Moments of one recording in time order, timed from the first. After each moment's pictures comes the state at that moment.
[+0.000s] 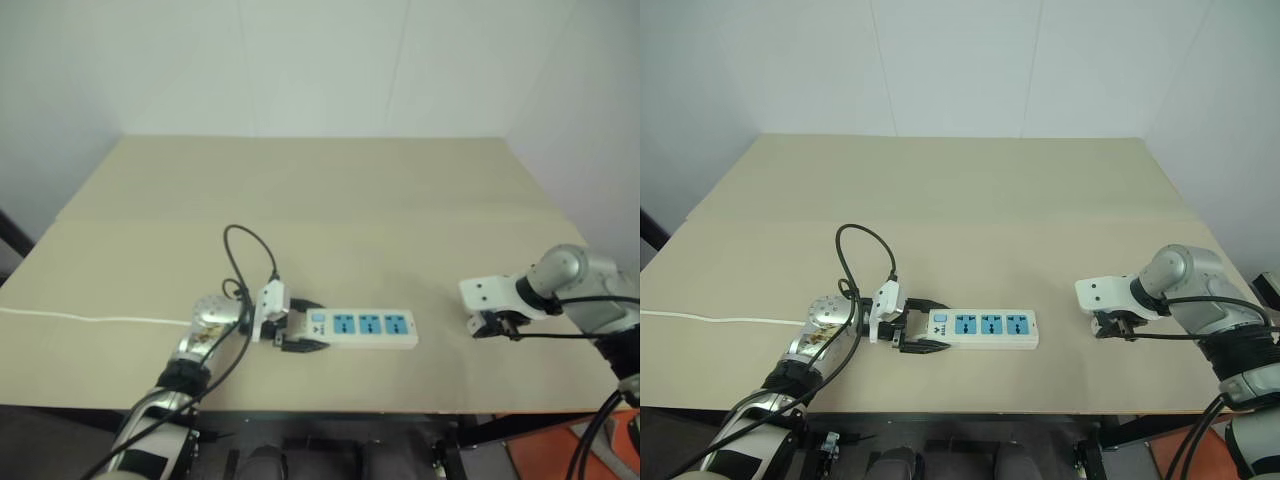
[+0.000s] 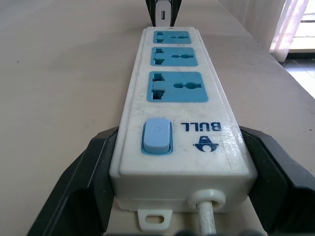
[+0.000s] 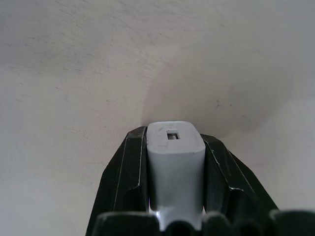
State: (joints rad) left arm -0.54 0.36 -0.18 0.58 -0.19 -0.23 -1.40; right arm -0.65 -1.01 0.38 0.32 -0.26 0.03 1.45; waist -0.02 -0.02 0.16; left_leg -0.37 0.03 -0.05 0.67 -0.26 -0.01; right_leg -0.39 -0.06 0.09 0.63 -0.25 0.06
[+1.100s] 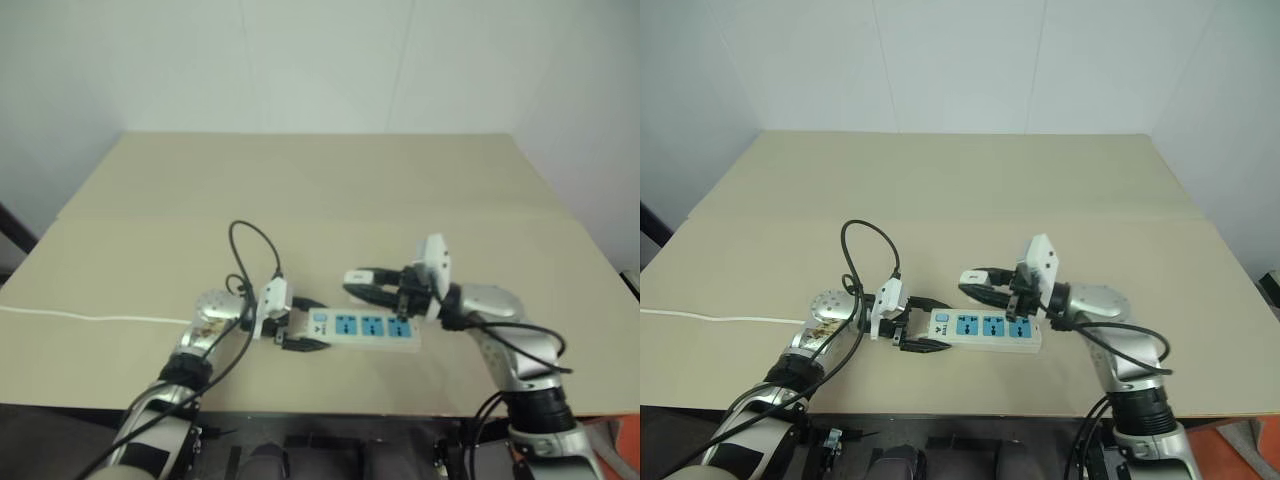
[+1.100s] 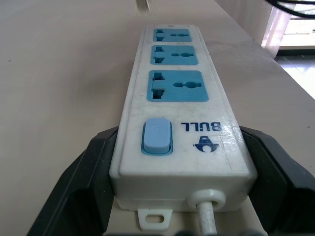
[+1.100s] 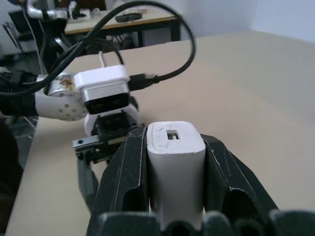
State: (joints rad) left arm -0.57 0.36 -0.20 0.60 -0.20 -0.23 -1.43; right arm -0.37 -0.39 0.06 -0.15 0.40 0.37 1.00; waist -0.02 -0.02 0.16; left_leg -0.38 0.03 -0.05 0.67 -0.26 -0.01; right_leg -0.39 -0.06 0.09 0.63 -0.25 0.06
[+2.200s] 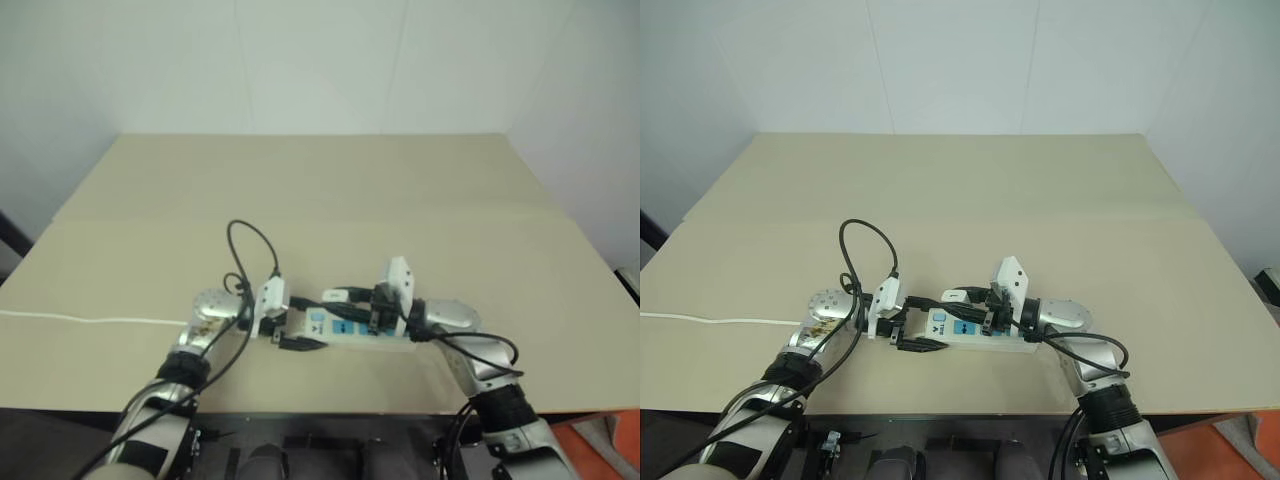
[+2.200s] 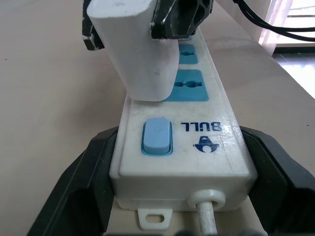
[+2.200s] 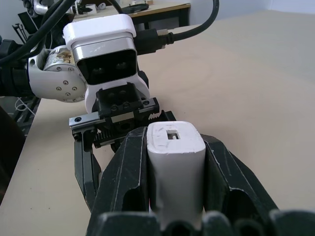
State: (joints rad) left arm -0.58 0.37 -0.19 0.63 -0.20 -0.24 -1.45; right arm -0.40 -0.34 0.17 0.05 0.34 0.21 1.01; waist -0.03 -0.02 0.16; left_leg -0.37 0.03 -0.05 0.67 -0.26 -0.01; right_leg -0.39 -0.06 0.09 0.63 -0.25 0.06
